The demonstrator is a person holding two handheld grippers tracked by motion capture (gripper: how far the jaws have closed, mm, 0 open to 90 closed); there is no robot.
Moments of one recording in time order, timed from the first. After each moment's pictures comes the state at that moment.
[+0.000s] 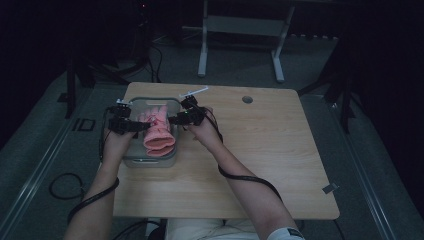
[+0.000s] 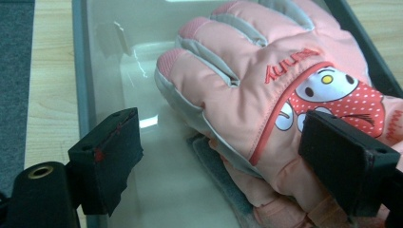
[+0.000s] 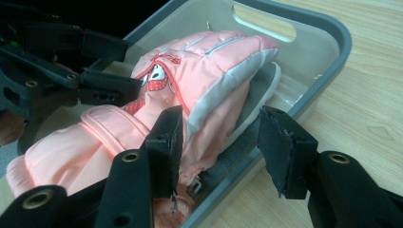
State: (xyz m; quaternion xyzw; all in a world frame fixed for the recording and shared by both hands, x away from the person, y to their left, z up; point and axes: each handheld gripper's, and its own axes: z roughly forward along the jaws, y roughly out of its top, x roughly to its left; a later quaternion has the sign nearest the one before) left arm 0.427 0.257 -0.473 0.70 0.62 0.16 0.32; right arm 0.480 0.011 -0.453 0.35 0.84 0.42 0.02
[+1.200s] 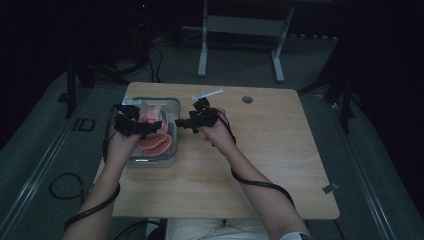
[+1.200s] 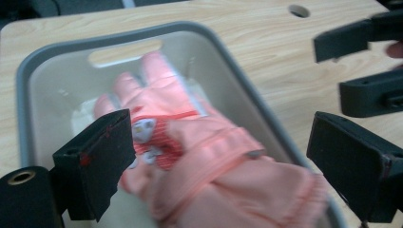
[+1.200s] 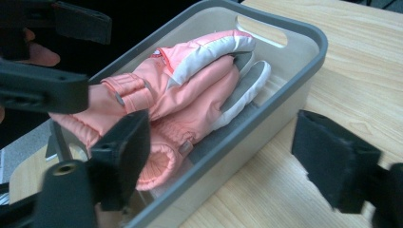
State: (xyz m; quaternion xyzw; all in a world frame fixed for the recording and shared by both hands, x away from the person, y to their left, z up) left arm 0.389 0.214 -0.427 0.74 0.52 0.19 0.39; right arm 0.467 -0.028 -0.445 0.33 0.83 0.46 0.01
